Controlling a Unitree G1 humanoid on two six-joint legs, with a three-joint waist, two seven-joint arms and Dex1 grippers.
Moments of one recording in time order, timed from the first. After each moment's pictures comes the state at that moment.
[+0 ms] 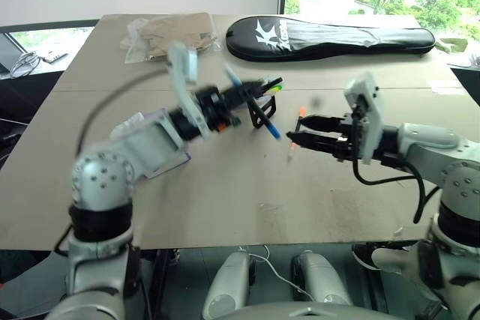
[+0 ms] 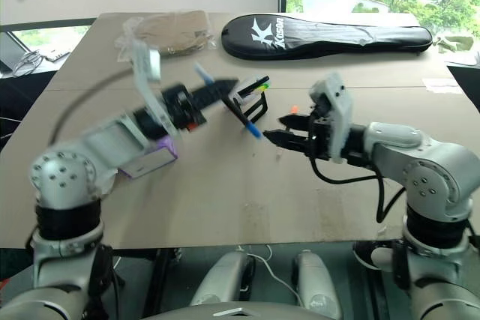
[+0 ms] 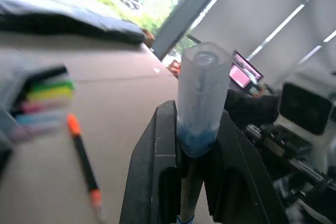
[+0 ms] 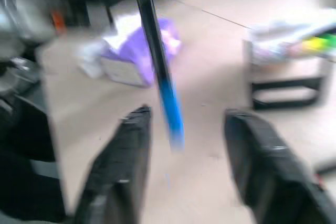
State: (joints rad) left arm -0.64 0.61 0.14 -0.38 -1.33 0.86 -0.03; right arm -0.56 -0.53 -0.17 -0.61 0.78 1.29 0.57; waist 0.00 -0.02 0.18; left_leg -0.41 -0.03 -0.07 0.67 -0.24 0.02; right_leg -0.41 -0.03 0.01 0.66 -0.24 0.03
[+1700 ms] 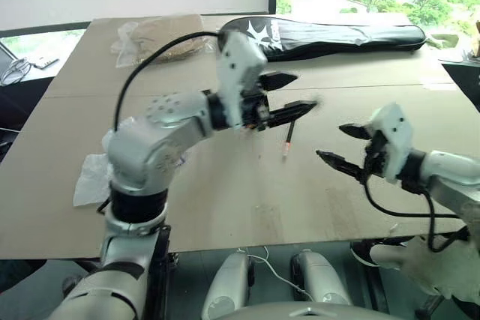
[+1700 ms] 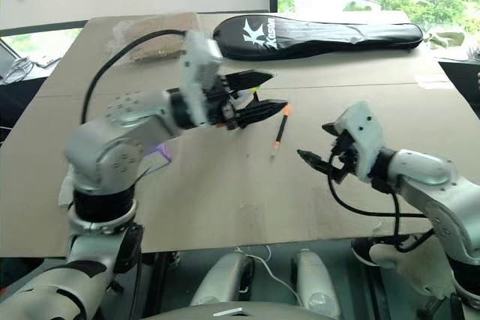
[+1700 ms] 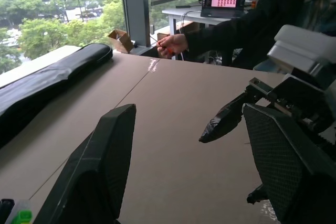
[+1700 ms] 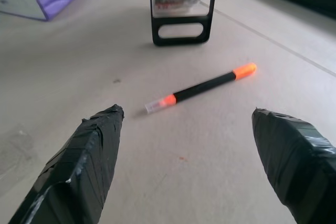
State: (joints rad) left arm -0.68 0.46 0.04 -0.47 -0.64 0.95 -0.68; right arm -0.29 -0.73 -0.03 -0.66 0.63 0.99 0.45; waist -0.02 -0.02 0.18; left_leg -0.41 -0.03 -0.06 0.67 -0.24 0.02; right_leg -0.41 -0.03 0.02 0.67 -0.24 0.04
